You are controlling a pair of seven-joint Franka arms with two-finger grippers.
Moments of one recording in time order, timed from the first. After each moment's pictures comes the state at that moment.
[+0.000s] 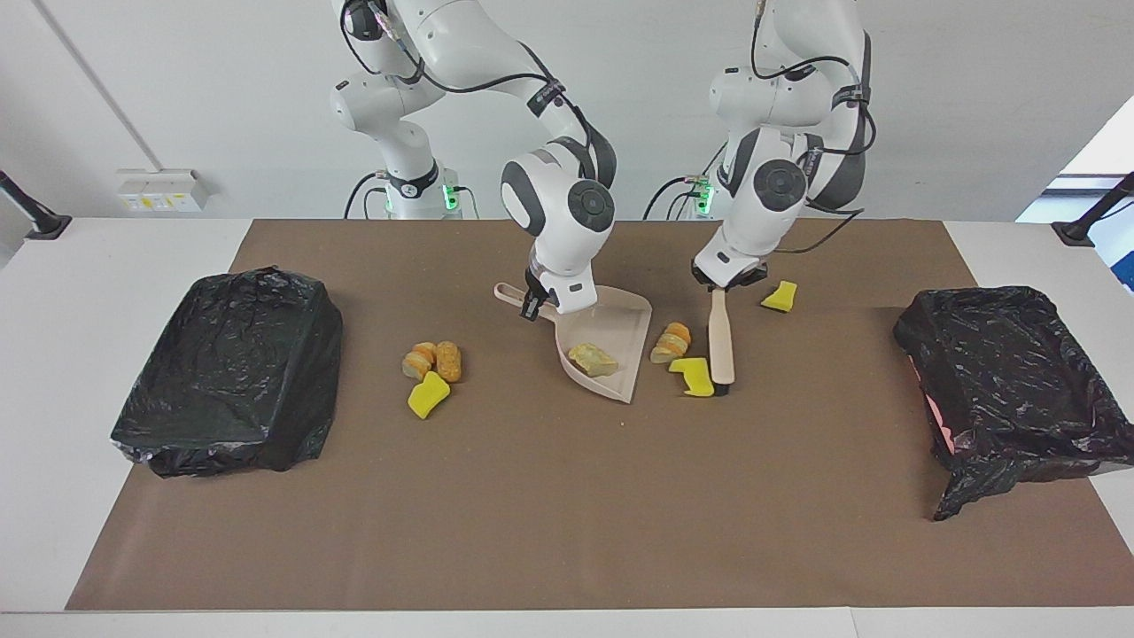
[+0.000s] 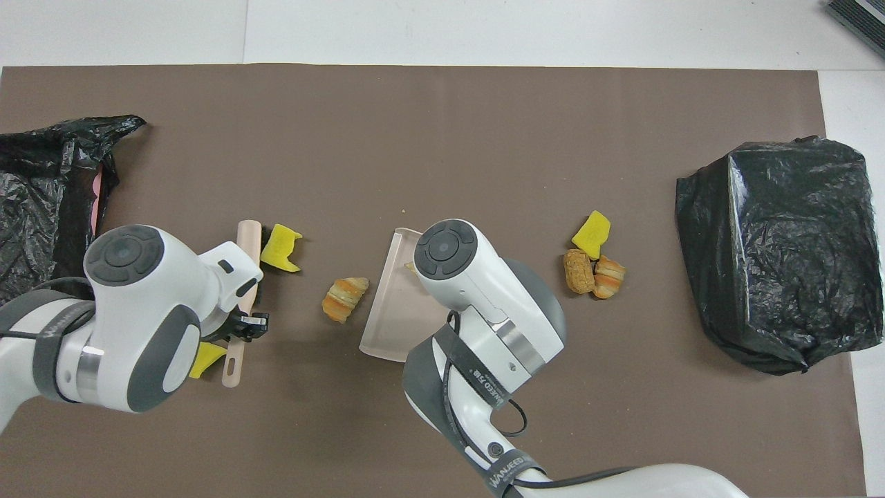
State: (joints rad) left arm -0.33 -0.05 -0.13 -2.27 -0.12 1.97 -0.22; right arm 0.64 0.34 -0.02 -1.78 -0.10 1.77 -0.57
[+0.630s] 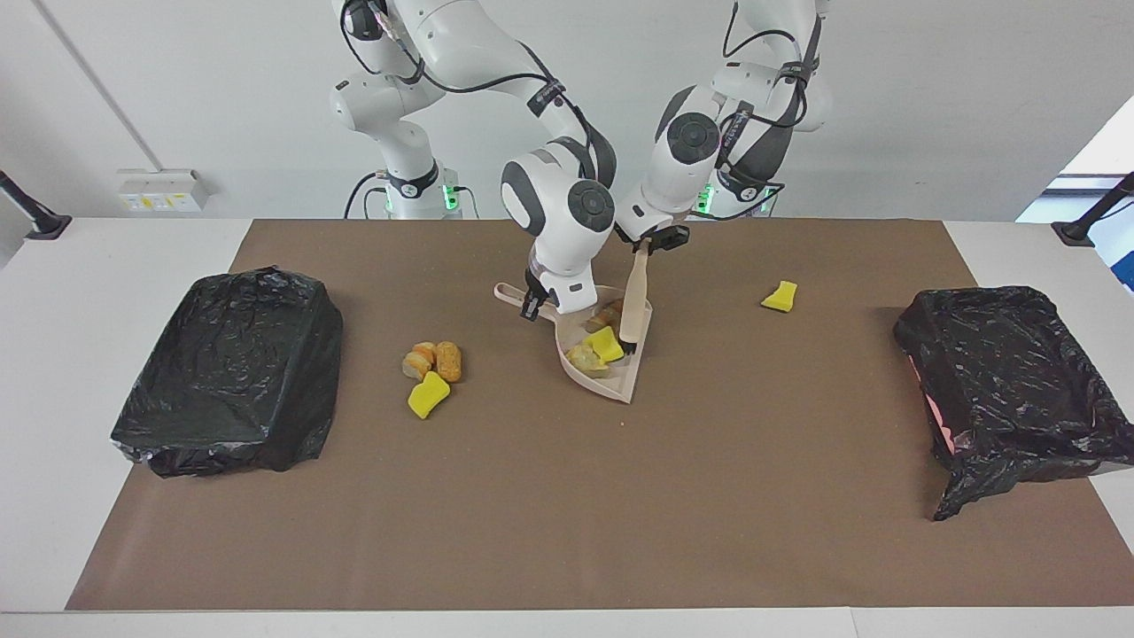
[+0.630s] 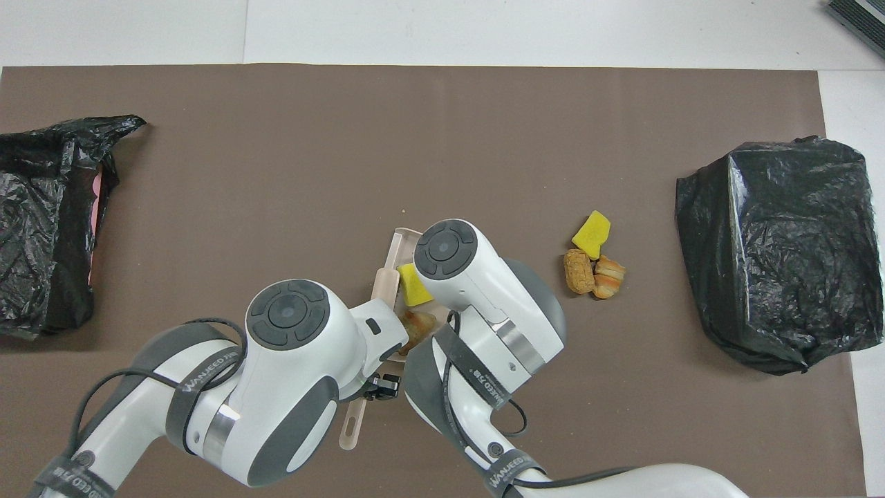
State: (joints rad) left arm -0.52 -0.07 -0.12 -2.17 -0.23 1.83 -0.33; right arm 0.64 0.34 -0.02 -1.78 -0.10 1.77 -0.57
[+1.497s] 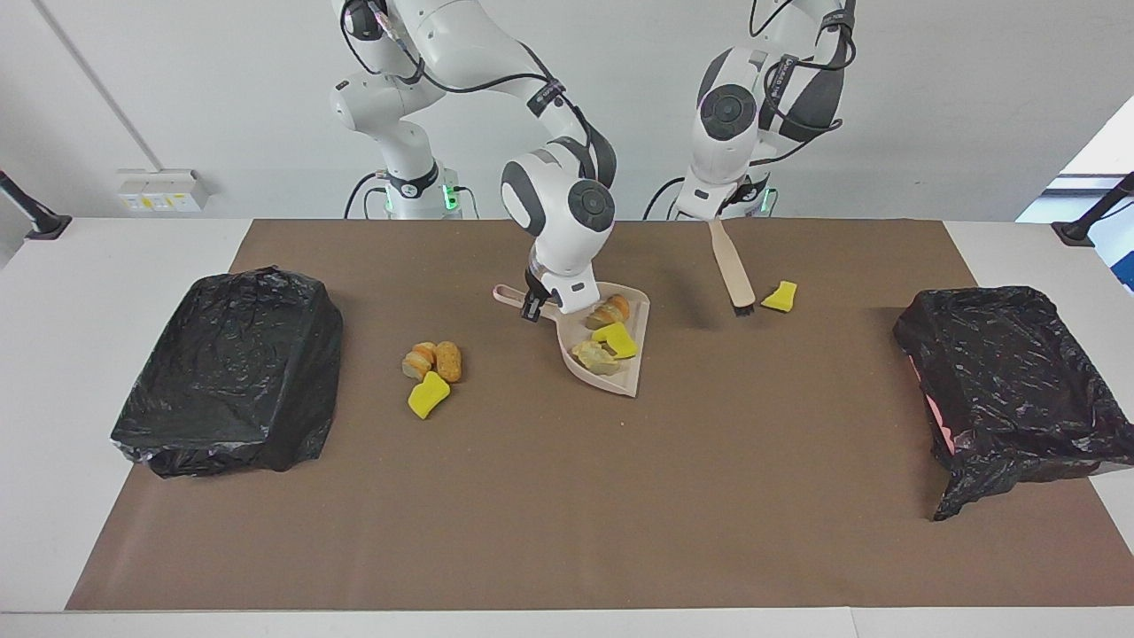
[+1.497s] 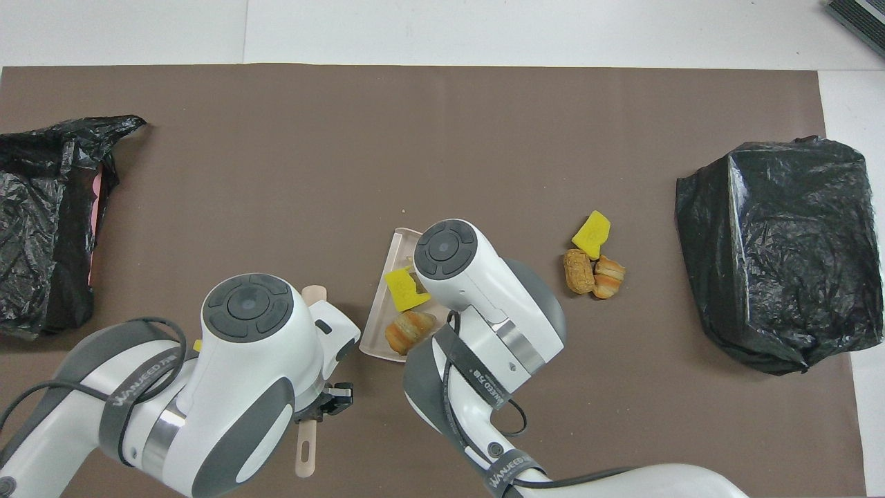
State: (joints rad) left arm -0.45 -0.27 -0.10 -2.29 -0.01 1.54 -0.80; right arm 0.64 0.34 -0.02 -1.78 -0.10 1.77 -0.67
